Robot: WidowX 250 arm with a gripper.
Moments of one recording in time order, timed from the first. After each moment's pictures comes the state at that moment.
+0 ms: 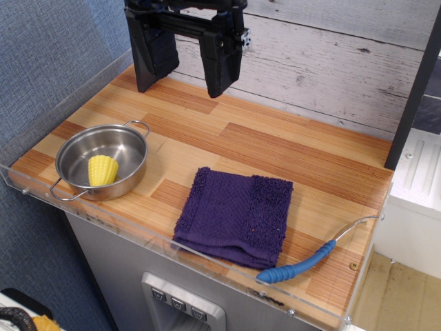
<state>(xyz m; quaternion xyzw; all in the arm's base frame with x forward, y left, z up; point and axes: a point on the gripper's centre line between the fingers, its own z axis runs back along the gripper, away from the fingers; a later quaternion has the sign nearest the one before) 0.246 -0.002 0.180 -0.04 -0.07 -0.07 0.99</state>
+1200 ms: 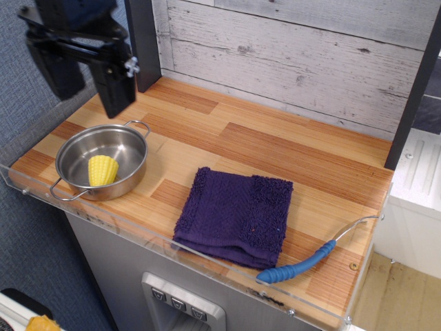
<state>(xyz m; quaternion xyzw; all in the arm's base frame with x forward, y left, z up) 0.210 0.076 0.161 -0.01 -0.06 -0.02 1.00</state>
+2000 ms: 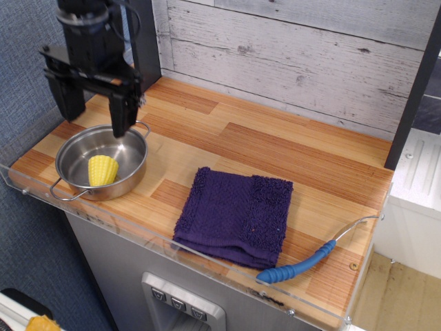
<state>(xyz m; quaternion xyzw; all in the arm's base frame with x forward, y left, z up) 0.250 0.118 0.092 0.06 0.00 0.05 1.00</state>
